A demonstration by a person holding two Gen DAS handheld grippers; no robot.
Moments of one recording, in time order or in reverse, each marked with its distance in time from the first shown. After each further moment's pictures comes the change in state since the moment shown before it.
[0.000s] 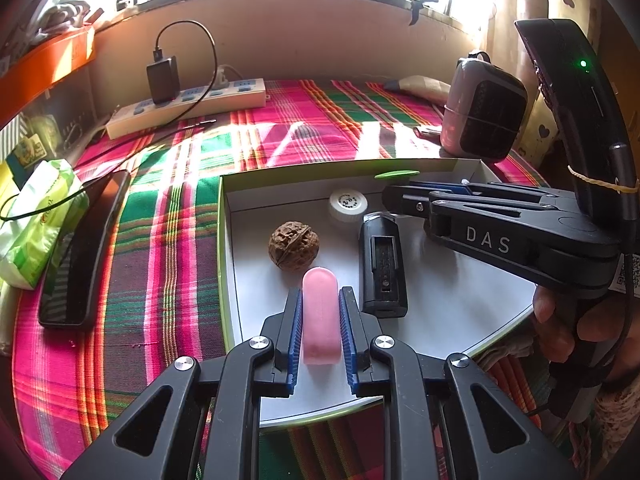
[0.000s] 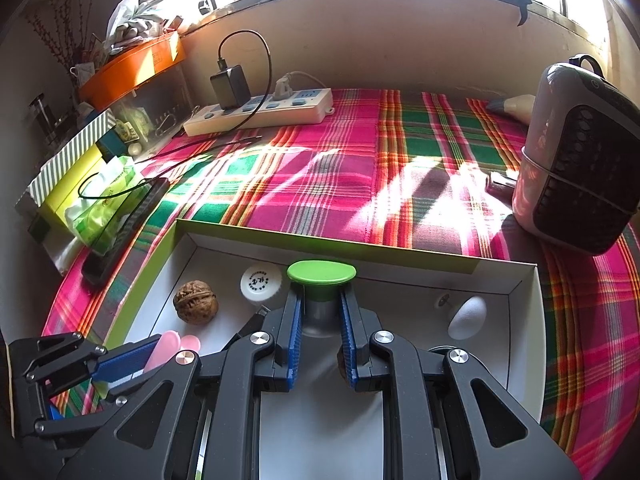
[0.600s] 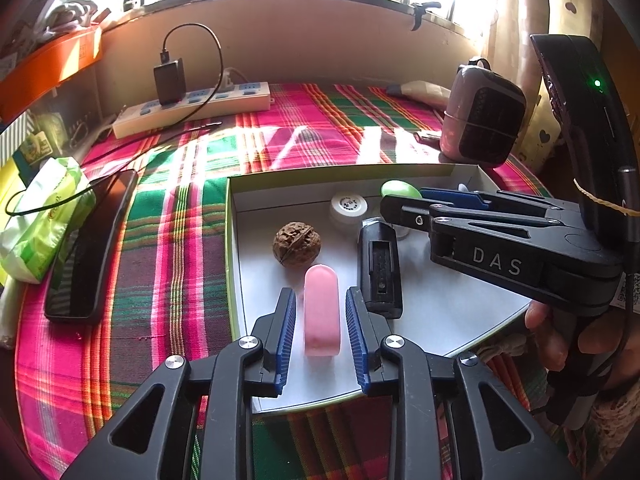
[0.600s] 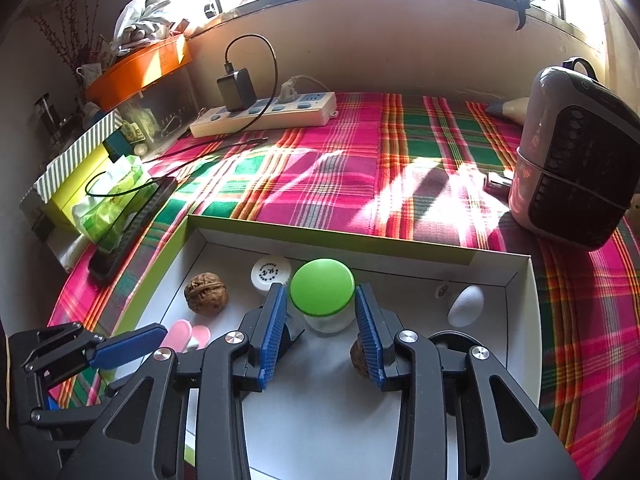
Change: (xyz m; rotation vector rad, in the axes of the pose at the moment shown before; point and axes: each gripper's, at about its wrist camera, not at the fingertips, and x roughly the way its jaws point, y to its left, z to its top) left arm -0.008 0.002 -0.004 -0.009 -0.012 0.008; right arm -0.009 0.006 -0.006 -0.005 -0.013 0.002
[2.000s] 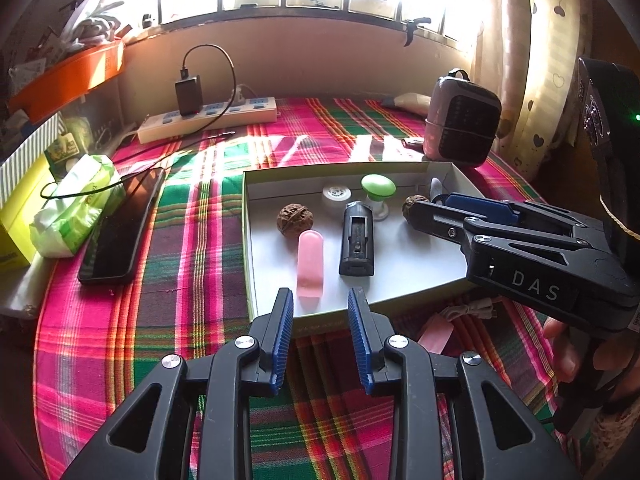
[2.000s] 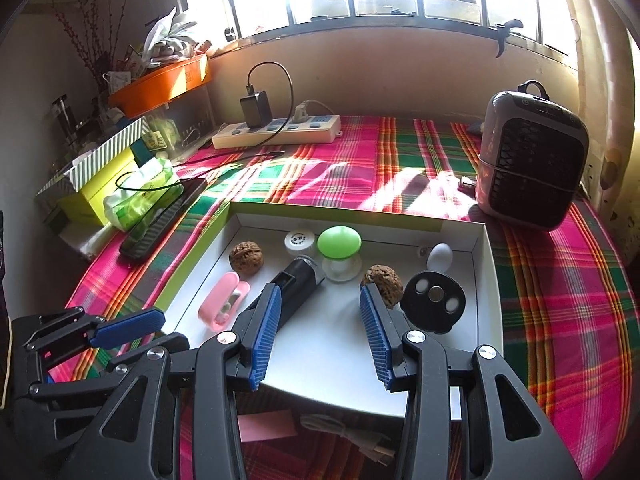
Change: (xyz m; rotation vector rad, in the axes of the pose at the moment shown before) left arm -0.049 -0.011 -0.026 0.004 -0.048 0.035; right arm -0.062 0.020 -0.038 -0.015 -0.100 -0.028
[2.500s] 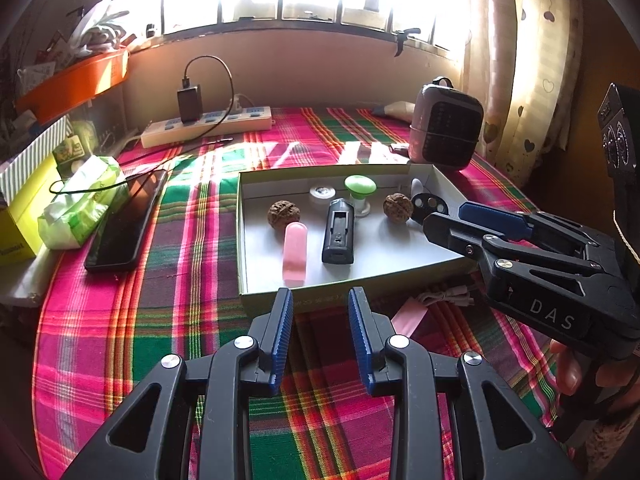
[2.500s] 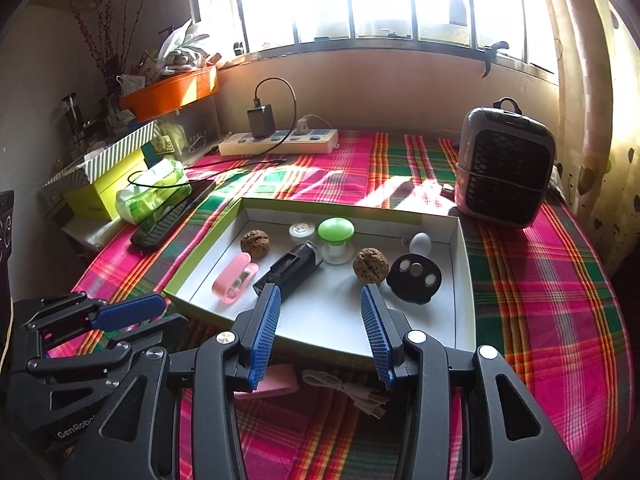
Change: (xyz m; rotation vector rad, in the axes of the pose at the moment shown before) left arm -0.023 -0.012 -0.016 0.000 -0.037 -0.013; right arm -0.035 0.005 -0.023 -0.023 -0.061 -0.025
